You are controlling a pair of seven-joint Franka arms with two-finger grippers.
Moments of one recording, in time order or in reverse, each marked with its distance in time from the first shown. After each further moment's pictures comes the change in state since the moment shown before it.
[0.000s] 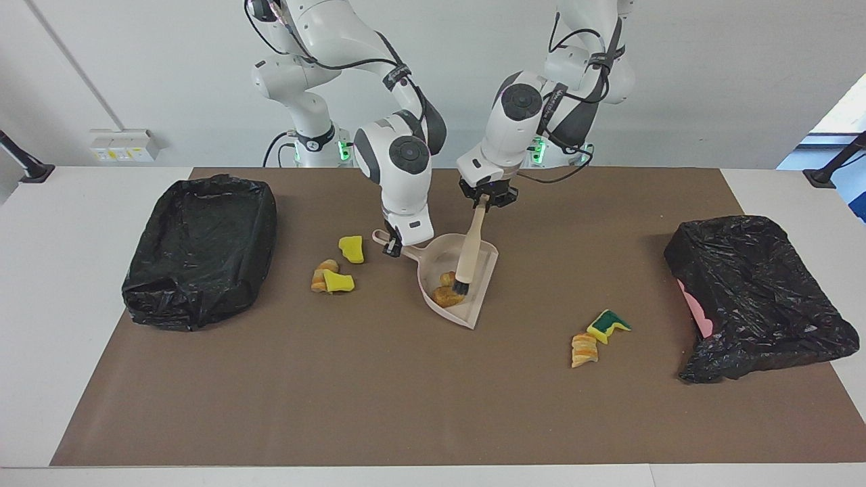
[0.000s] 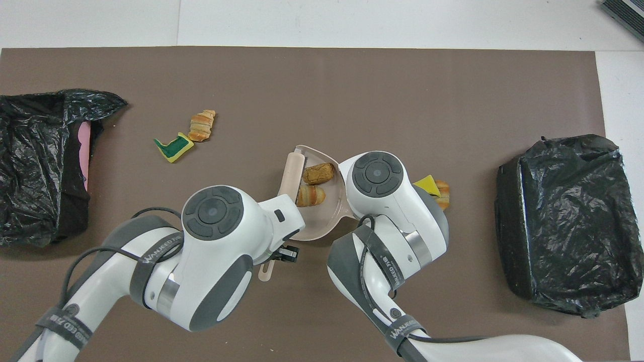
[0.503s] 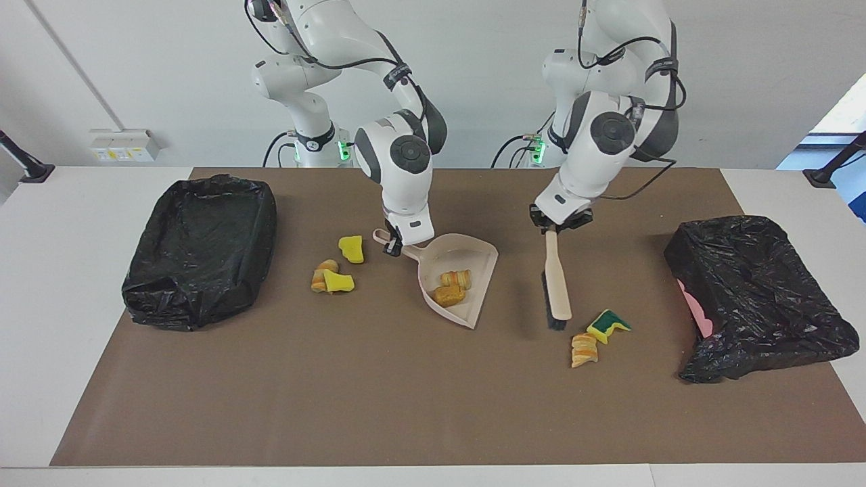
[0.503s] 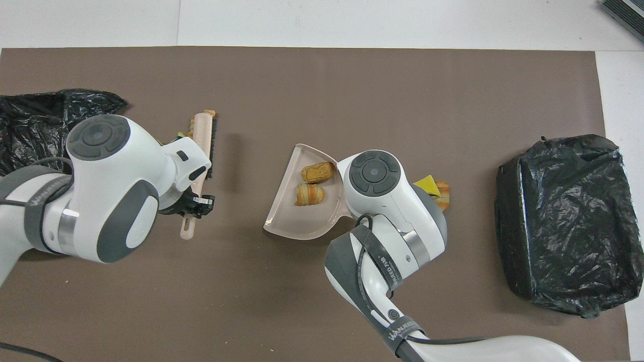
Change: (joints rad) left arm 0.307 0.079 0.009 0.129 0.164 -0.115 0.076; right arm 0.007 0.006 0.001 0.031 -0.003 -0.029 0.035
